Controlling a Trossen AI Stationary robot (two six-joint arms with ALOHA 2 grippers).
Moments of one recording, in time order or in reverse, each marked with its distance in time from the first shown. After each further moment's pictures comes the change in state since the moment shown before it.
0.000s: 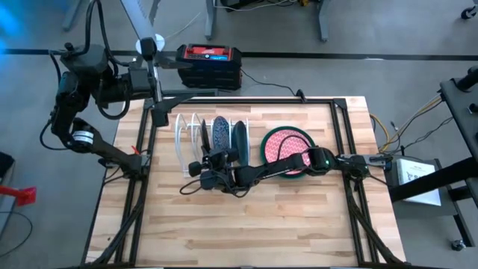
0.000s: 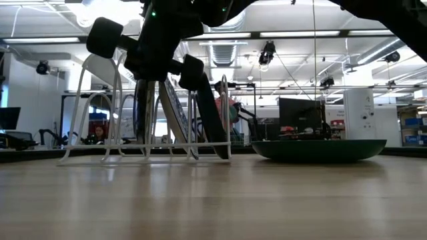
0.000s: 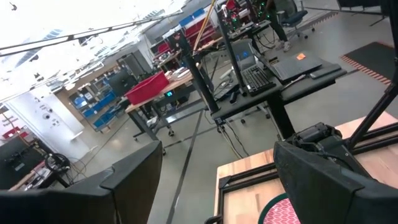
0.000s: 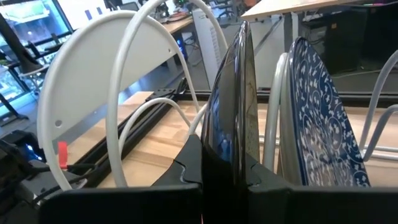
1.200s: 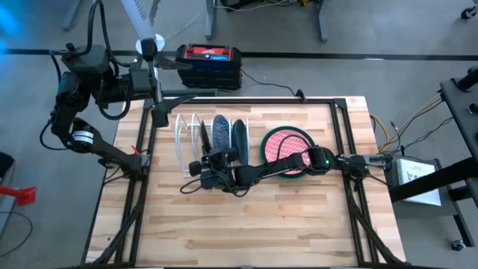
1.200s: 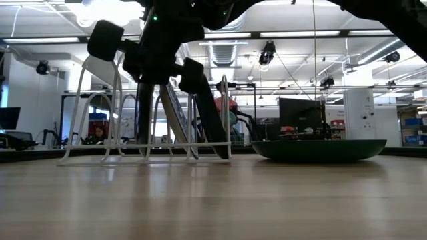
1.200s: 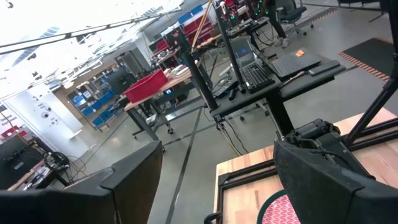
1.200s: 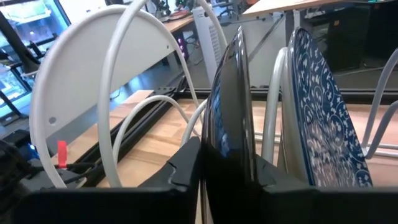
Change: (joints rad) left arm 0.000 0.000 -0.001 -0.012 -0.001 0.003; right arm -0.005 0.000 -0.016 0.006 -0.015 0.020
